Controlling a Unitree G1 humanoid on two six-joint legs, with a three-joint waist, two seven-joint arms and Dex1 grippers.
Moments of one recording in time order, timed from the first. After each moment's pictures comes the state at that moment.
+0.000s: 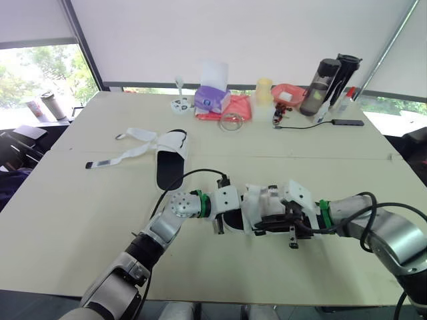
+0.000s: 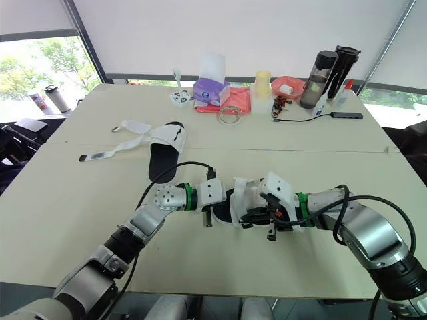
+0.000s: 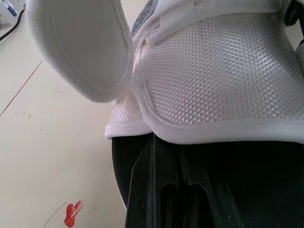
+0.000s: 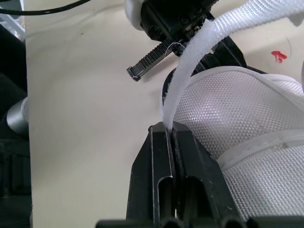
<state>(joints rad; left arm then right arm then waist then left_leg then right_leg) -0.56 0.25 -0.50 0.33 0.06 -0.05 -0.84 -0.26 -0.91 0.14 -0.45 0.54 0.83 0.98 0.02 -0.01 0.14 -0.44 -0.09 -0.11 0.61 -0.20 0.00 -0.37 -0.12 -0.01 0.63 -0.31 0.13</state>
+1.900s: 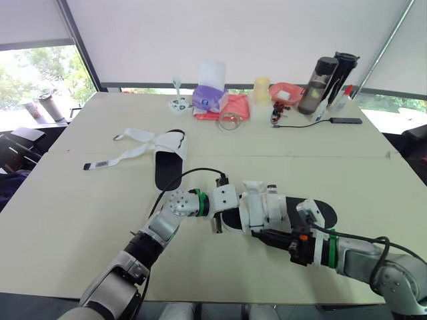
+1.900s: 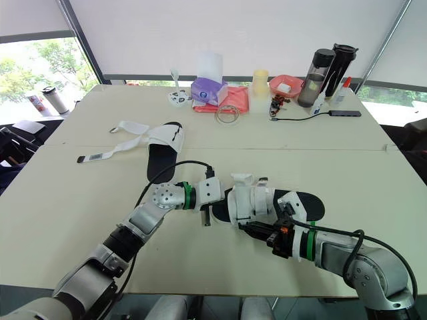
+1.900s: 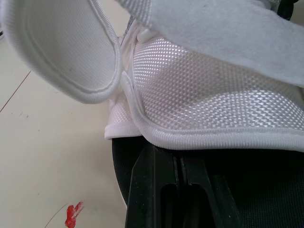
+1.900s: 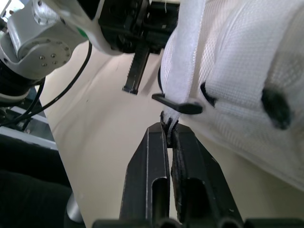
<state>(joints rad) -0.56 0.25 -0.48 0.34 0.06 -0.05 -0.86 0.06 -0.65 -0.15 -0.48 0.93 1.04 0.63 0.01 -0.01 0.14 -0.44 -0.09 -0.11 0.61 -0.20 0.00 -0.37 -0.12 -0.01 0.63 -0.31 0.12</state>
